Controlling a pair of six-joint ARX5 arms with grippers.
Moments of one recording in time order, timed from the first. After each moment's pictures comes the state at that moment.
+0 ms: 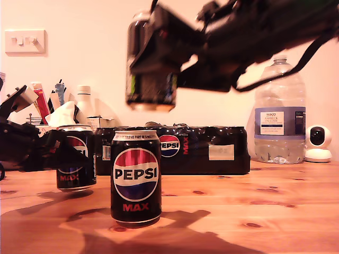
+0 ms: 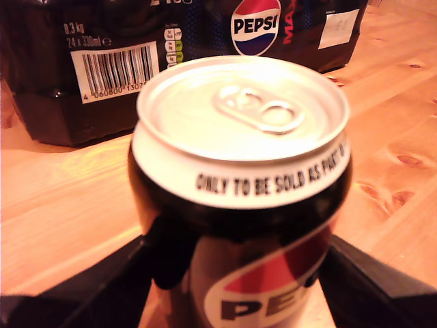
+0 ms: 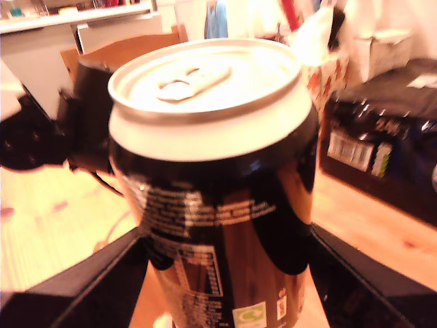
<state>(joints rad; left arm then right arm) -0.10 1.85 0.60 0.83 0.63 0.08 0.82 1.41 0.54 0.70 -0.10 0.03</state>
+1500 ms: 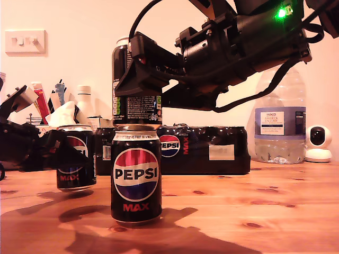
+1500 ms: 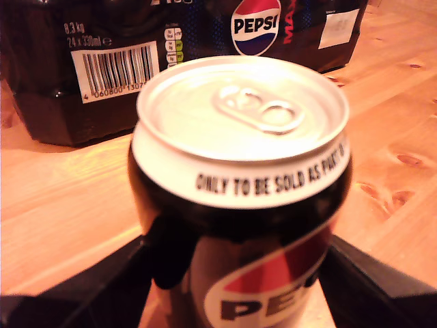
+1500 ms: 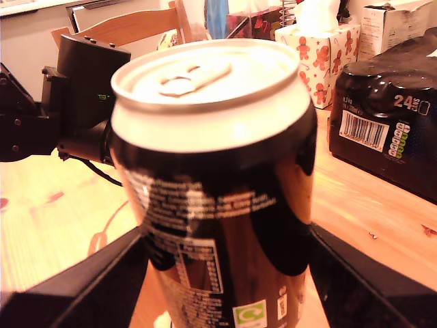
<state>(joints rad) -0.10 1.85 0.60 0.83 0.63 0.08 0.83 1.50 0.59 0.70 -0.09 0.05</state>
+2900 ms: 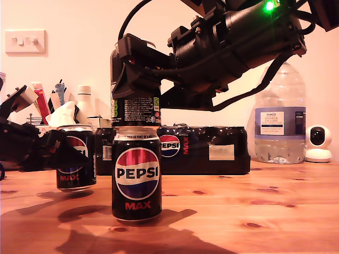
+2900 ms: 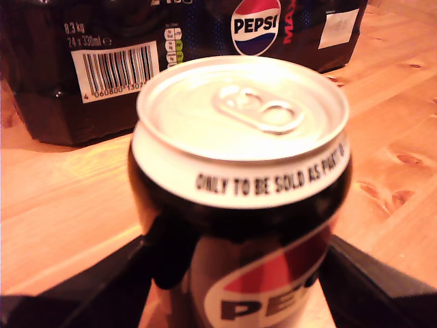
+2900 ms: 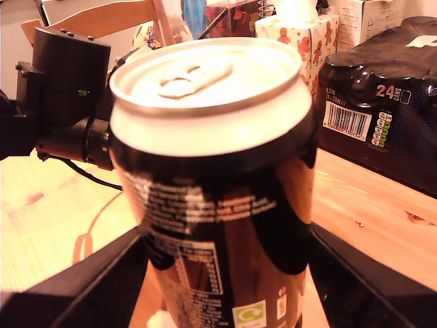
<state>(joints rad) -0.10 1.85 0.60 0.83 0.63 0.08 0.87 1.50 0.61 0.65 0.03 0.07</state>
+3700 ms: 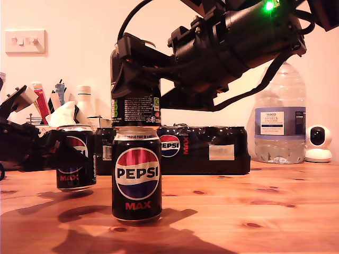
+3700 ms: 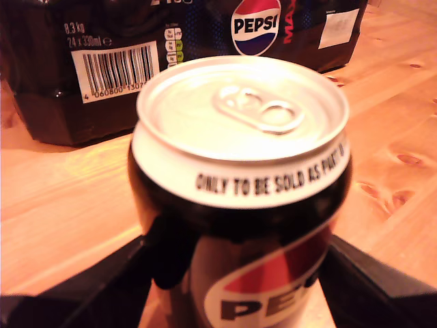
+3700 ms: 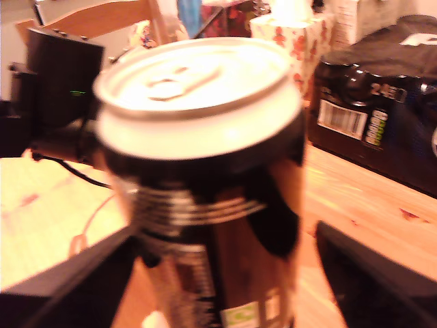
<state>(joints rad) -0.10 1.85 0.60 0.83 0.63 0.09 0.87 1.50 0.62 0.63 0.03 0.08</state>
